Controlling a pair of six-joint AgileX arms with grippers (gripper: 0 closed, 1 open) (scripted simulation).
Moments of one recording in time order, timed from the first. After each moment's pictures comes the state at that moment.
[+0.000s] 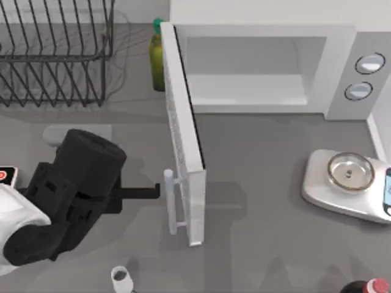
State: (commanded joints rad) left arm -0.68 1.29 0.54 -0.11 -0.43 -0.48; right arm 0.00 0.00 0.00 0.00 0.00 0.00
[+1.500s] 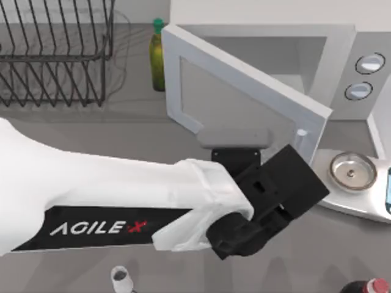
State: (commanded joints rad) left arm -1.10 1.84 1.11 -0.33 -0.67 -0.88; right arm 0.00 0.00 0.00 0.00 0.00 0.00
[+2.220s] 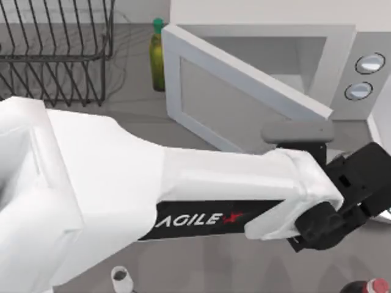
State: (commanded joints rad) left arm -1.18 2.08 1.48 -0.50 -0.70 -0.97; right arm 0.00 0.00 0.00 0.00 0.00 0.00
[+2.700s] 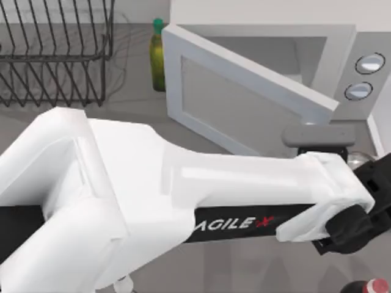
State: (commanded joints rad) left arm -1.20 2.16 1.61 -0.58 -0.71 -1.00; right arm 0.00 0.00 0.00 0.00 0.00 0.00
